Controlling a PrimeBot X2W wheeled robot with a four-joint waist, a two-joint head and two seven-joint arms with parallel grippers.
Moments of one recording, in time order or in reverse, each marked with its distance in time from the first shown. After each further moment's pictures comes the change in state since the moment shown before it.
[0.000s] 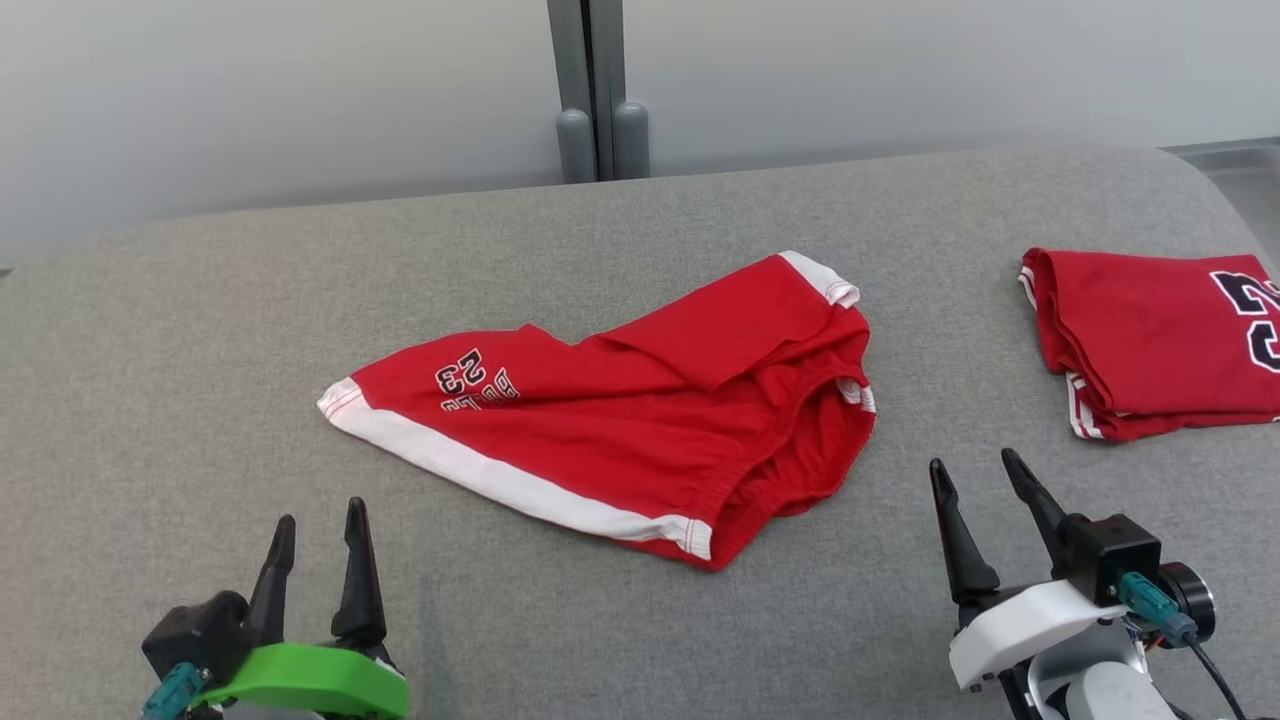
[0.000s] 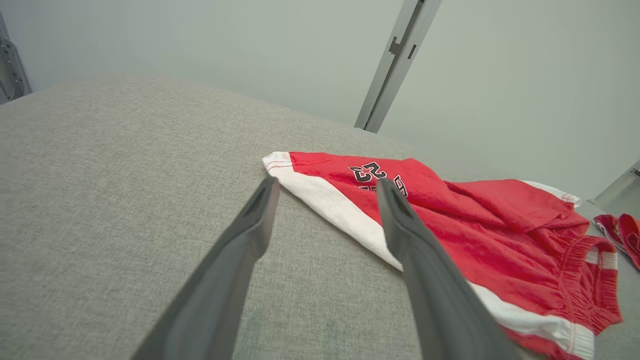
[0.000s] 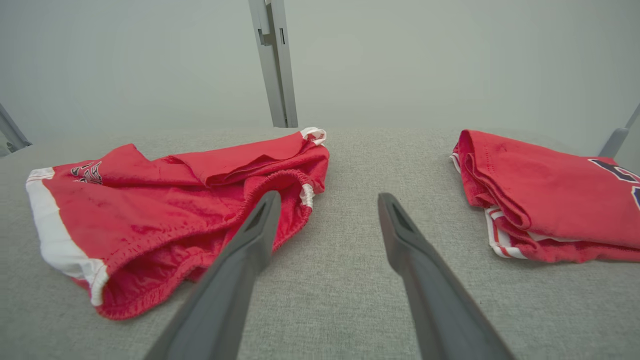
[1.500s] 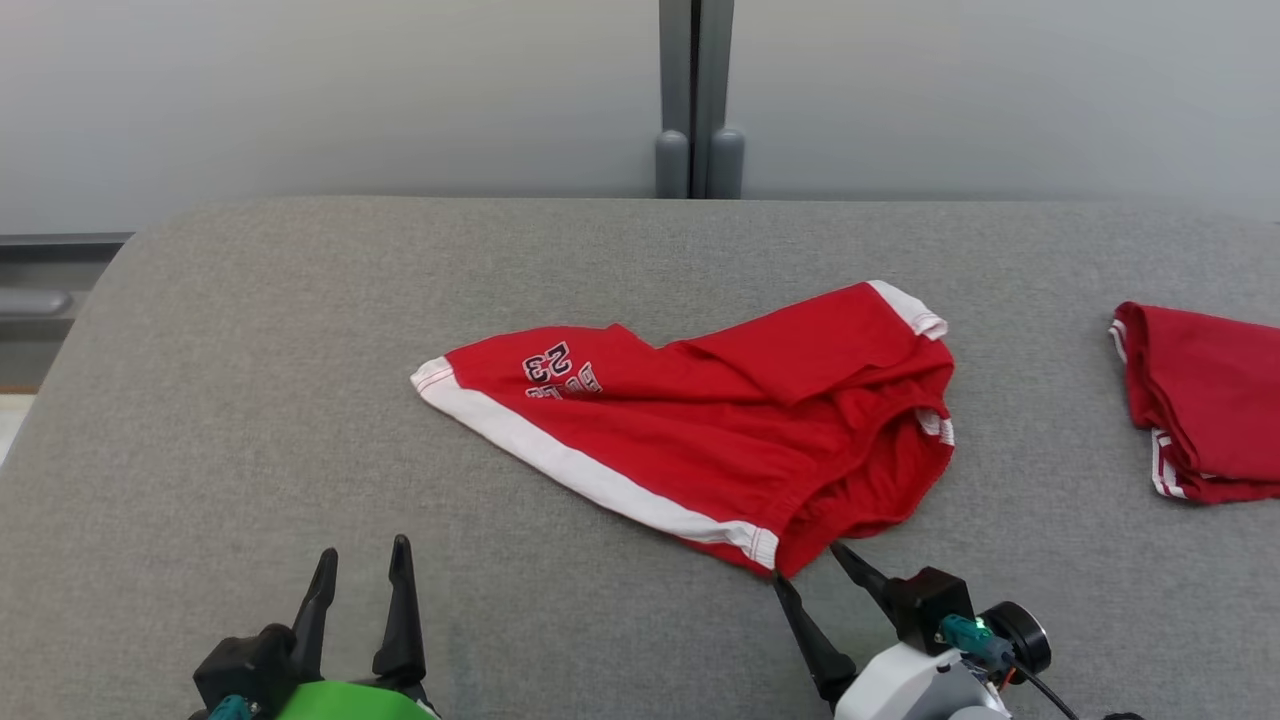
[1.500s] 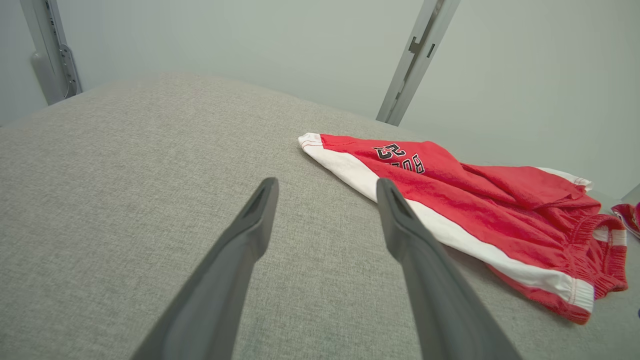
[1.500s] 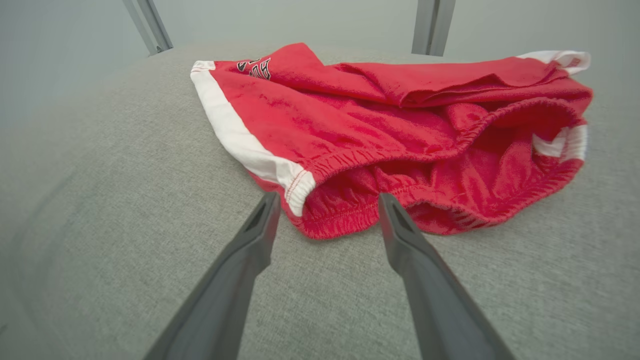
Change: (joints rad) left arm 0.088 -0.027 -0.043 -0.049 0.070 0.009 0.000; right arm -0.059 0.001 0.331 0.230 0.058 0.000 0.000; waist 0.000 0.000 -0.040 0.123
